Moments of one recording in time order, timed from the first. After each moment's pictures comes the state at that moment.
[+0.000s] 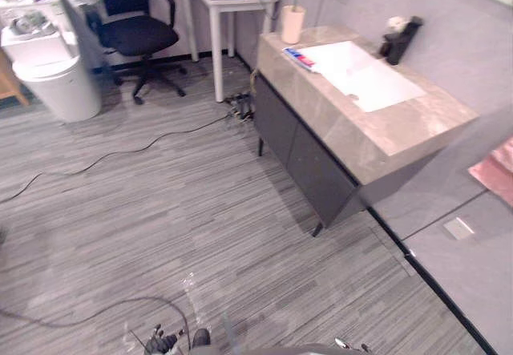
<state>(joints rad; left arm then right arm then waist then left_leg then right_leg) 0.13 0.11 0.31 1.06 -0.31 -0.16 0.07 0.14 0.04 -0.37 1.16 0.24 -0.11 -0.05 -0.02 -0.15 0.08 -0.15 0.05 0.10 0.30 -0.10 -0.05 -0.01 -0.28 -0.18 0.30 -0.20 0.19</state>
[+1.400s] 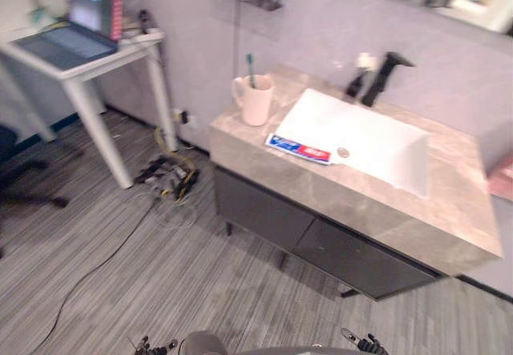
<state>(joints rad) 0.19 0.12 0.30 1.02 -0.14 -0.14 0.11 0.12 -0.01 -0.36 1.12 0.27 -0.12 -0.06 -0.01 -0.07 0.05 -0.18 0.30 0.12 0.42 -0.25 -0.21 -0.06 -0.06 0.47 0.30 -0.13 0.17</state>
